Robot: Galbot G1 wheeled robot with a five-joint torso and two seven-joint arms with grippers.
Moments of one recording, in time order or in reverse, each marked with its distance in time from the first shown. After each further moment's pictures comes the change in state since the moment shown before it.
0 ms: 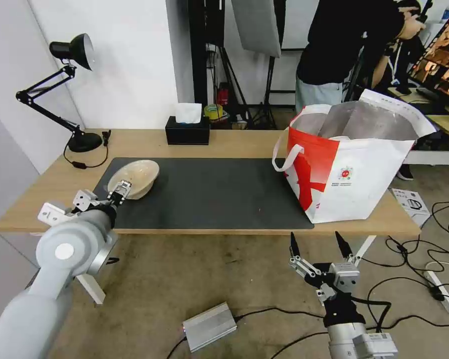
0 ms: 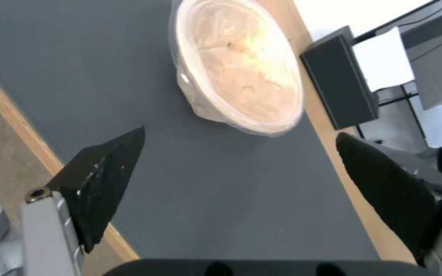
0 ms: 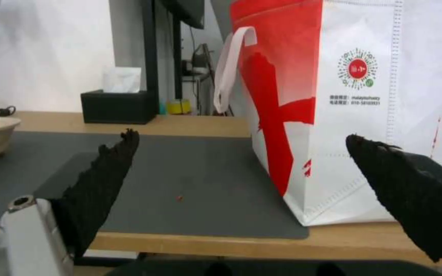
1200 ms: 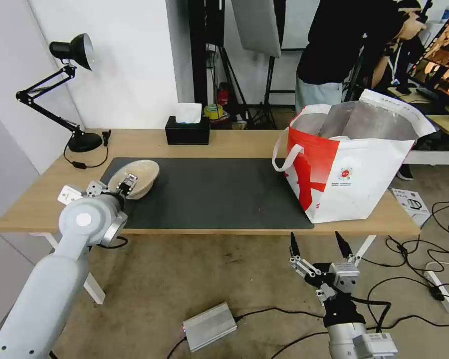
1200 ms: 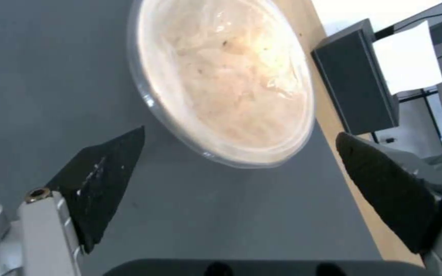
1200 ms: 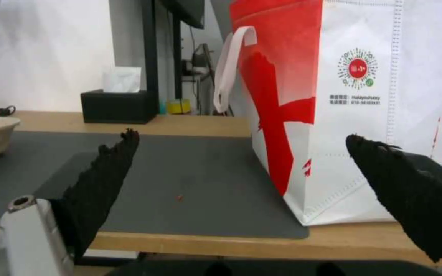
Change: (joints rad) left arm -0.178 -0.032 0.076 0.194 -0.023 0.033 0.006; right arm 0.000 0.000 0.000 0.000 0.000 0.000 0.000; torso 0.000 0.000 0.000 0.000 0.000
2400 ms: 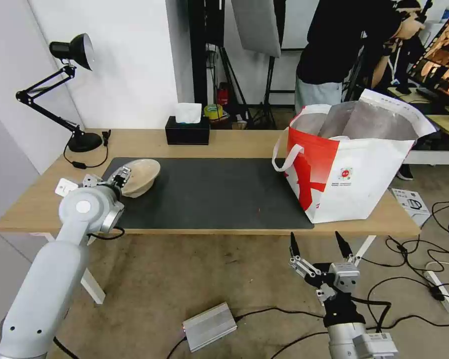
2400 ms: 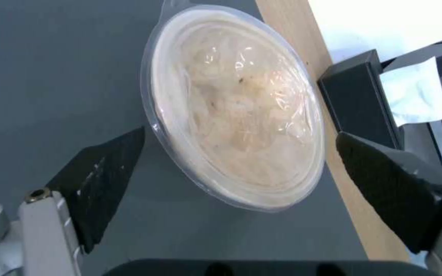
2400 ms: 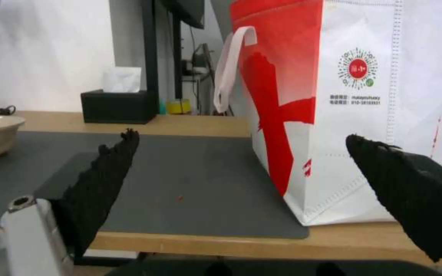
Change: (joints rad) left arm -0.043 -0.009 -0.014 0.088 0.016 -0.012 0.025; right arm 0.000 0.000 0.000 0.000 0.000 0.000 0.000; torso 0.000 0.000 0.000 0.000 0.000
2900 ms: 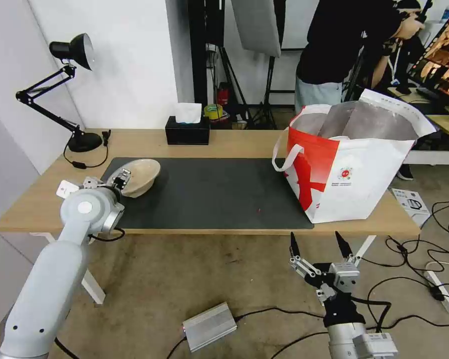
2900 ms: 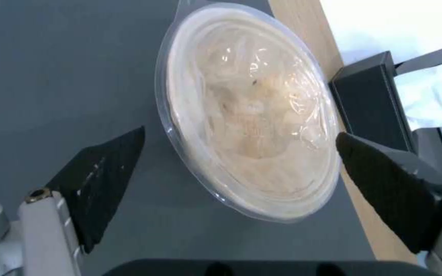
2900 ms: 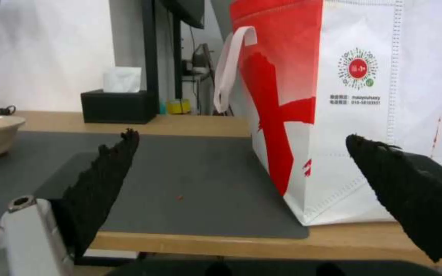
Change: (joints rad) left arm -0.013 -0.013 0.005 0.040 0.009 0.000 0.001; right arm 0.000 0.000 0.000 0.000 0.000 0.000 0.000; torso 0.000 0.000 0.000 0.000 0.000
